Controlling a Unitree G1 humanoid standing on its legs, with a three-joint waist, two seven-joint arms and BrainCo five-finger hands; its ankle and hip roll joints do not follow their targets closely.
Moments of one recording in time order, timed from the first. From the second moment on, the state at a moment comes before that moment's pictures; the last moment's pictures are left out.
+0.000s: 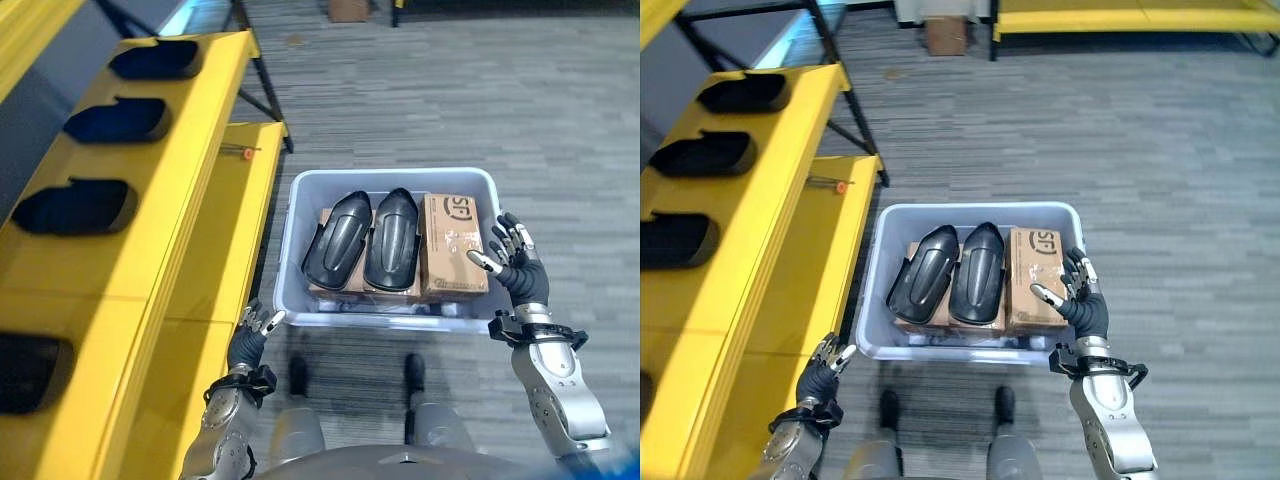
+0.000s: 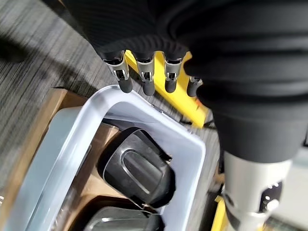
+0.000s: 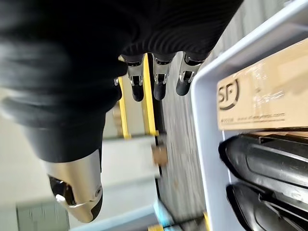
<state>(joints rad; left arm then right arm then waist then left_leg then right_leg) 0.30 0.22 -0.12 0.09 -0.61 -0.06 0.15 0.17 -0.32 0.04 -0.21 0.39 -0.08 -0.20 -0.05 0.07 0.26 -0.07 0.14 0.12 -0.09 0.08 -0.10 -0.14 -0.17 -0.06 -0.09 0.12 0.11</state>
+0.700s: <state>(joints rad) 0.06 0.31 -0.23 0.02 -0.57 -0.11 0.21 -0.29 -0.35 0.22 -0.06 0.34 -0.07 -0.32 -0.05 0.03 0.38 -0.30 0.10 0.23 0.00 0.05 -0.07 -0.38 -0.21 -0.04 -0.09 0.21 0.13</state>
